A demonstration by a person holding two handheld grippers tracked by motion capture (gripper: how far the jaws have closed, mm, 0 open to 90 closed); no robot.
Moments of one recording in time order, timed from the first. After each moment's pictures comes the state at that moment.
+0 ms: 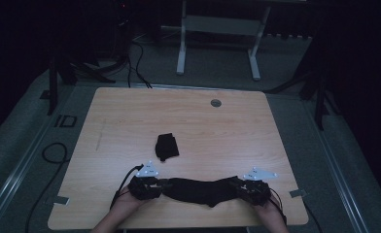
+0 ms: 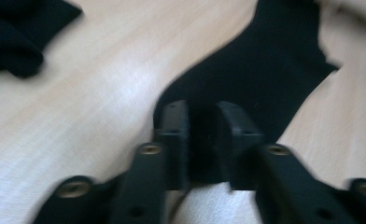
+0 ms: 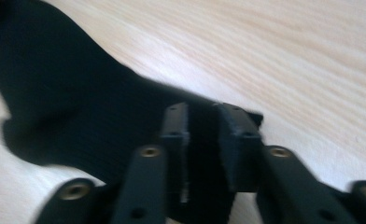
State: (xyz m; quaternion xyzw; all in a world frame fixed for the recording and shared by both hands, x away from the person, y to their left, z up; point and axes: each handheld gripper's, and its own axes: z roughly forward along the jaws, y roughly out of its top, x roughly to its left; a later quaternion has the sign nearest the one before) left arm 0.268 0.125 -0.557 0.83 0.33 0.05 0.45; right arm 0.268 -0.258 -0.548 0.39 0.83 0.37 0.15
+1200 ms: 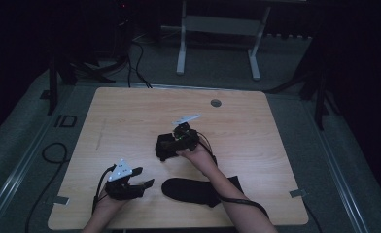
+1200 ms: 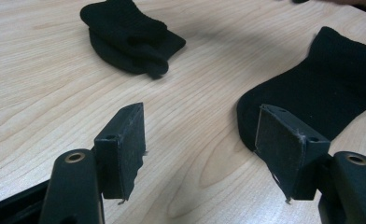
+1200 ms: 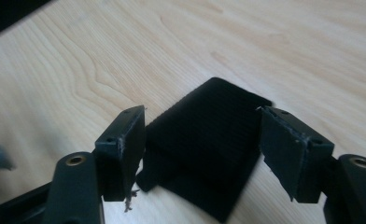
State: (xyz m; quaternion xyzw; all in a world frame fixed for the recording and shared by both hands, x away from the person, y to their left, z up) left arm 0.254 0.178 -0.557 0.78 0.39 0.14 0.47; right arm 0.416 -0.043 -0.514 0.33 0.86 0.38 0.06
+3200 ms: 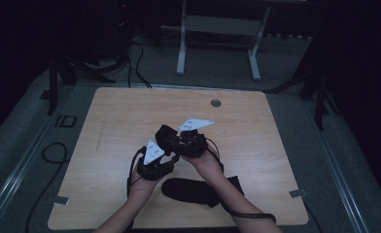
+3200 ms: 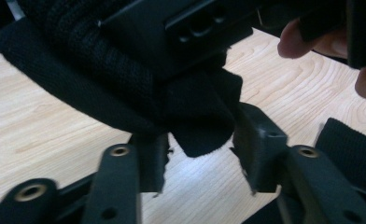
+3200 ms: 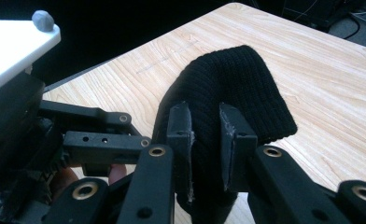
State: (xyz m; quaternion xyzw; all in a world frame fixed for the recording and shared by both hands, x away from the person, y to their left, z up) left arm 0.291 0.090 -0.508 0.75 0.39 0.22 0.50; right arm 0.350 -0.066 -0.448 0.27 0.83 0.48 0.09
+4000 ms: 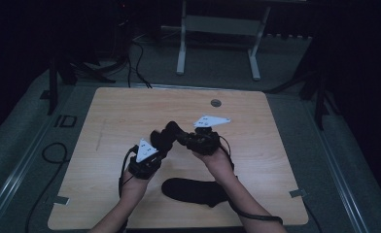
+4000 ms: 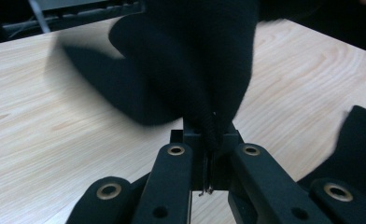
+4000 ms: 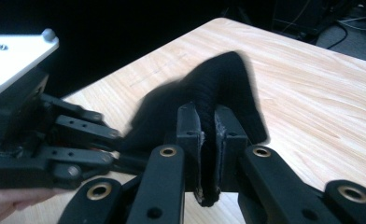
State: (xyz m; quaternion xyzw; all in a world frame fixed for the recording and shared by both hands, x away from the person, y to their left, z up) left arm 0.292 0.115 -0.508 0.75 0.41 0.23 0.47; right arm 0.353 -0.100 -0.438 0.29 0.81 0.50 0.09
